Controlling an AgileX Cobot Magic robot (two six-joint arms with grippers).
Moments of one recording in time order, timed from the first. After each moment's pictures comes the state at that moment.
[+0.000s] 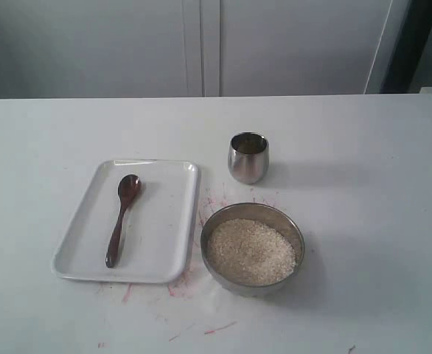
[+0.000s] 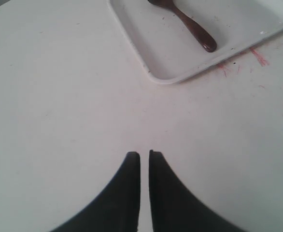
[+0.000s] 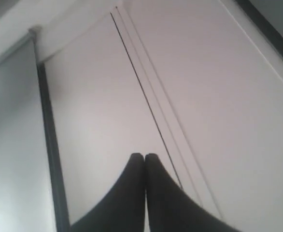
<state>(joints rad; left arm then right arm) -0.13 0.00 -0.02 0.00 0.39 0.24 0.06 0.44 -1.21 -0.54 0.05 0.97</state>
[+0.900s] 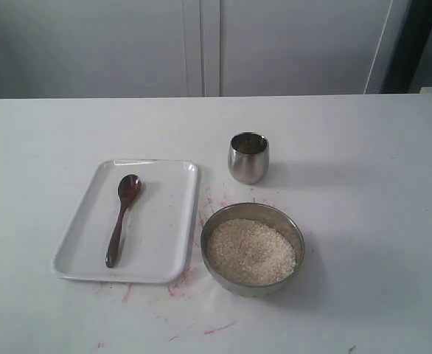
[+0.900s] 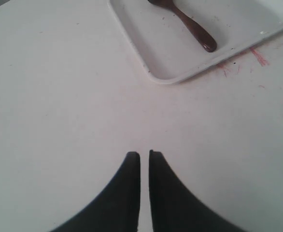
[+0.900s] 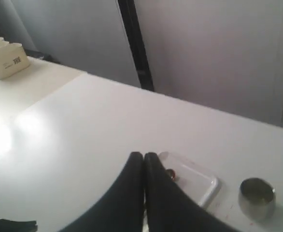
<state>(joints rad) -0.13 0.00 -0.02 0.00 0.39 0.24 0.28 1.01 -1.44 0.48 0.88 -0.20</state>
